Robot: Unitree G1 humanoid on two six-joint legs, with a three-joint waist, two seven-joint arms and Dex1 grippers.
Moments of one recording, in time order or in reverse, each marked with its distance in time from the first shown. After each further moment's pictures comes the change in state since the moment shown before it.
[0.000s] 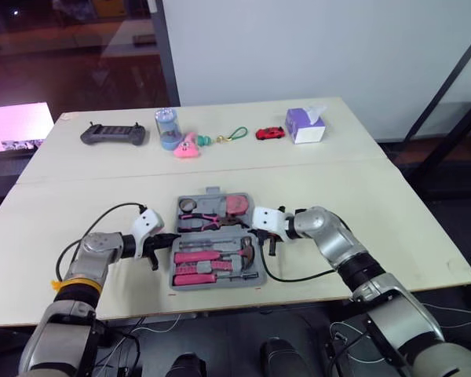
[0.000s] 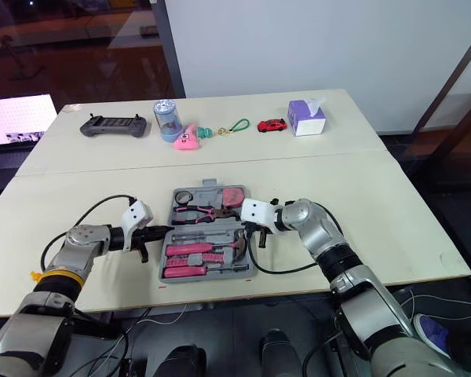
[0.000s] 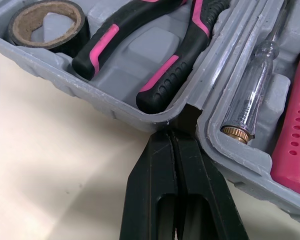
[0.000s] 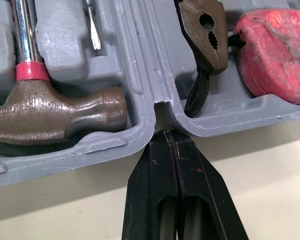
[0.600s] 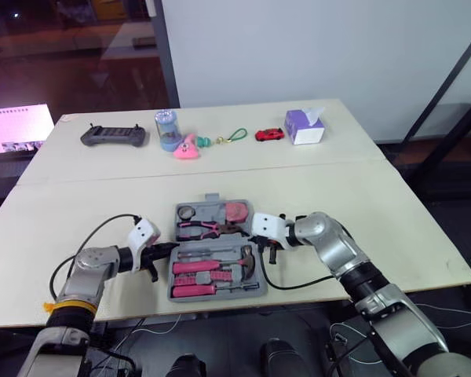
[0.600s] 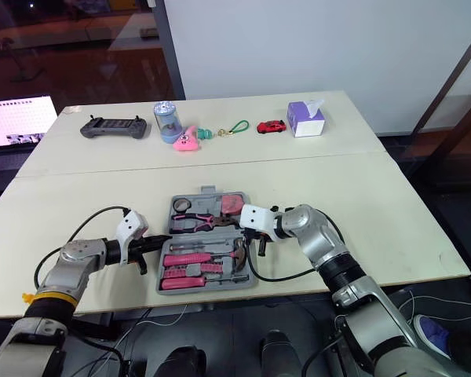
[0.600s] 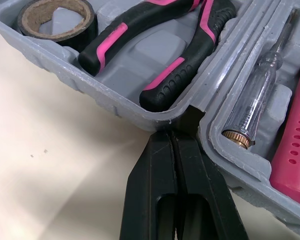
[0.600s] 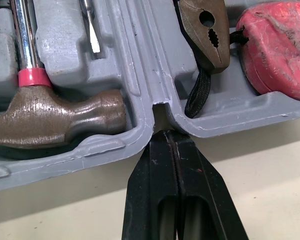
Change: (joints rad) left arm 0.169 -0.003 0.029 -0.244 -0.057 0.137 0.048; right arm 0.062 -0.012 0.002 -0.134 0.000 0.114 0.064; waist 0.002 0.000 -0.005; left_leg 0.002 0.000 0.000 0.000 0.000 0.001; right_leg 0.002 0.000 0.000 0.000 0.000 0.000
